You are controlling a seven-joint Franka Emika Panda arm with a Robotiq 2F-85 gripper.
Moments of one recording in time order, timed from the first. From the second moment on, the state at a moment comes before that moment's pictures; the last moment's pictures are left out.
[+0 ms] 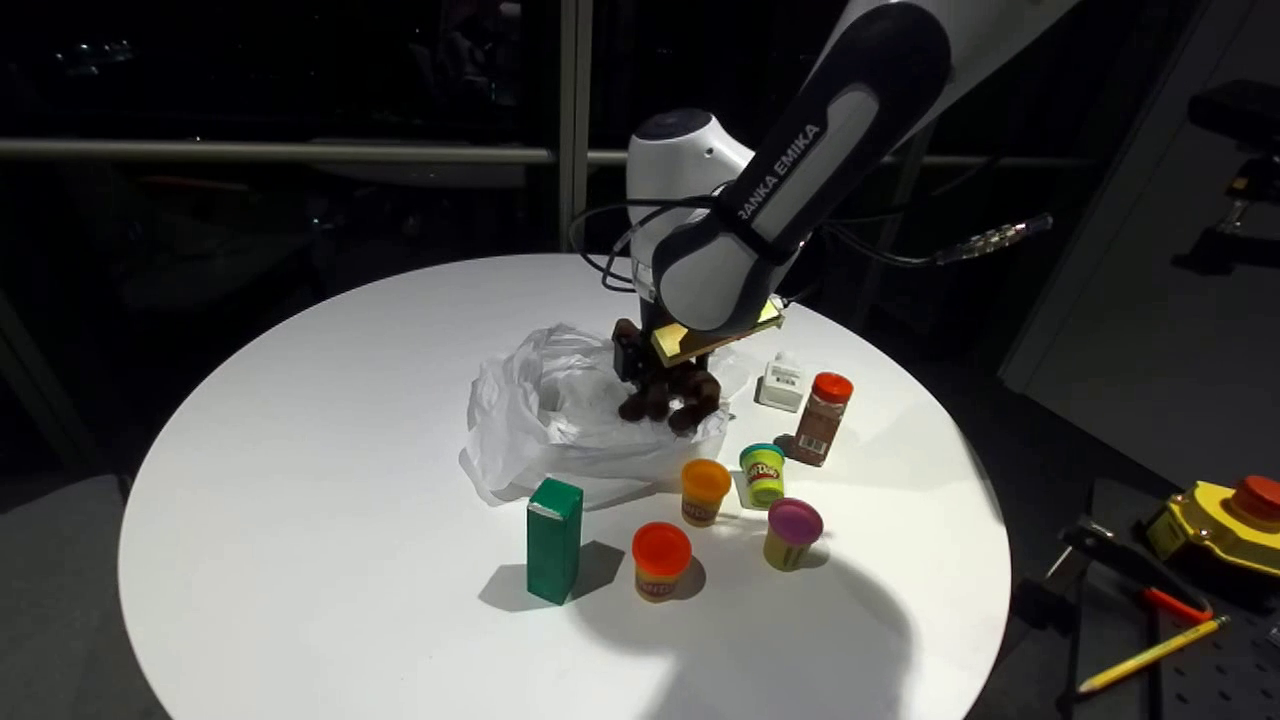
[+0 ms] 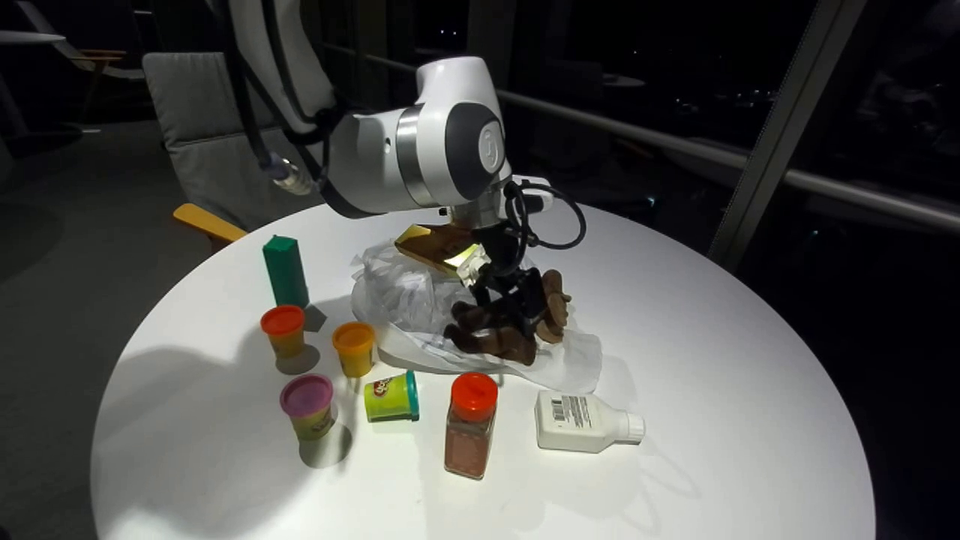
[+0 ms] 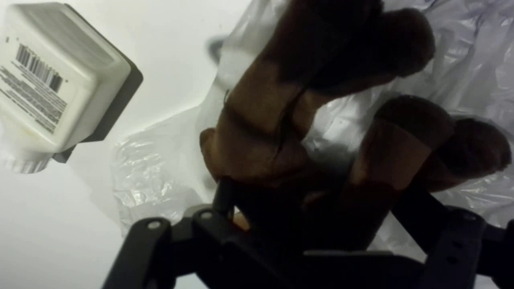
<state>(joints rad) 0.25 0.87 -0.30 -1.73 -0.17 2.64 0.57</state>
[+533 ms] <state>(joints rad) 0.27 0.87 -0.34 -1.68 -0.19 2.60 0.57</state>
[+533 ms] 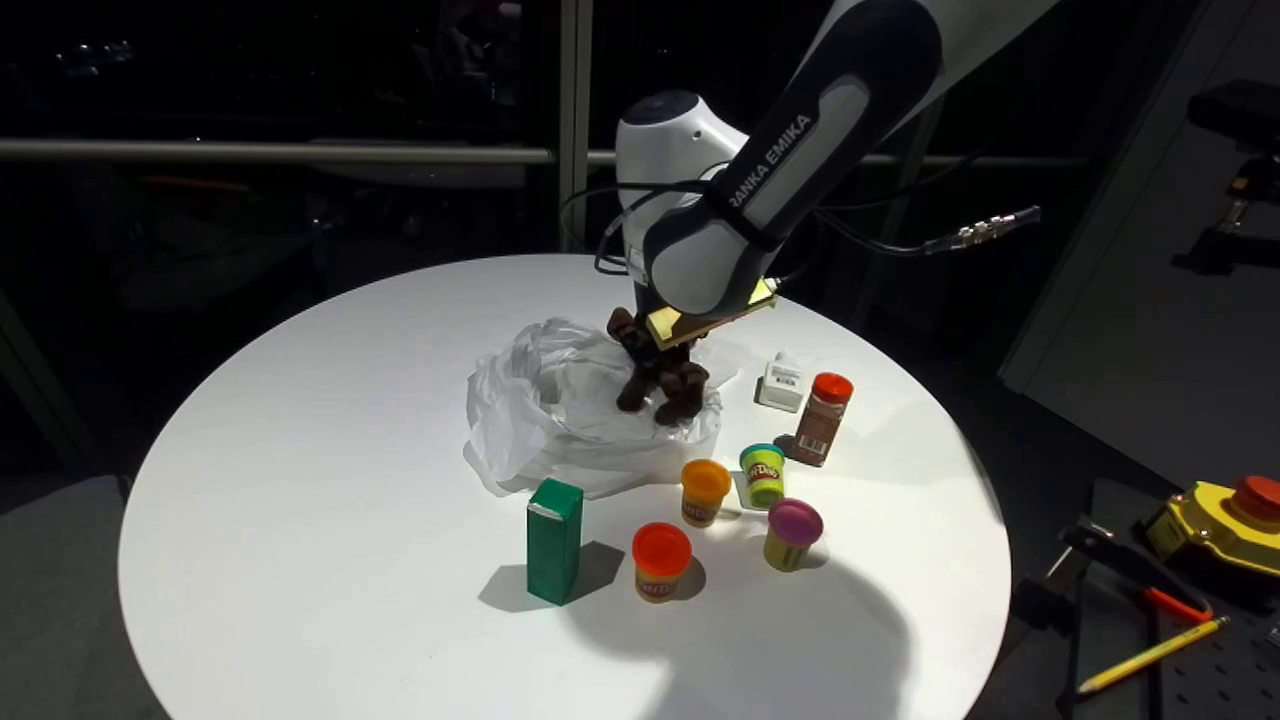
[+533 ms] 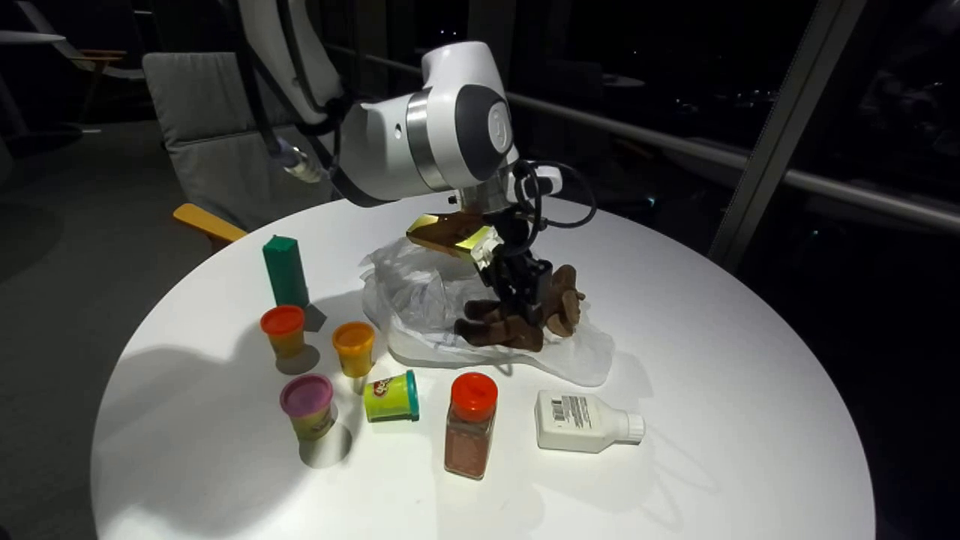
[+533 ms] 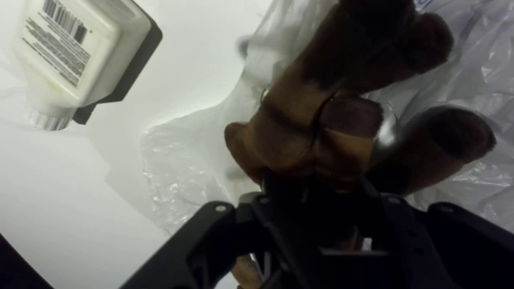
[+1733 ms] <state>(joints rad) 0.51 0.62 -0.55 -1.78 -0.55 2.49 1.11</state>
